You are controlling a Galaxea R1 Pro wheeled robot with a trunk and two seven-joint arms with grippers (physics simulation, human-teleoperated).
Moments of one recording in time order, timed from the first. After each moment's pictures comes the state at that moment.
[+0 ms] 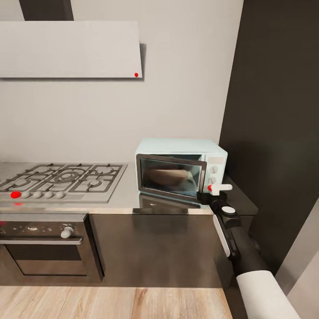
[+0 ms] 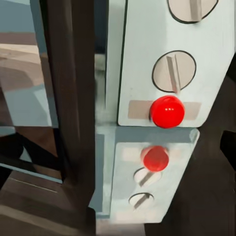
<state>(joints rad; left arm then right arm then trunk) 0.00 0.00 0.01 -0.03 0.12 -0.11 0.00 -0.63 0.05 0.02 -1.22 0.08 0.45 -0.08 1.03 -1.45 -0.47</state>
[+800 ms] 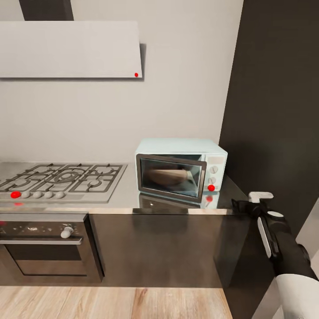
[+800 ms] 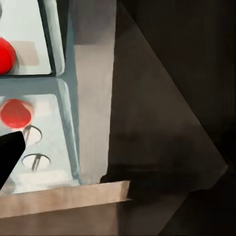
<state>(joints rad) 0.00 0.00 0.01 -0.03 0.12 -0.11 0.00 -0.61 -0.16 -0.25 -1.20 0.13 0.54 0.16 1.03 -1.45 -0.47</state>
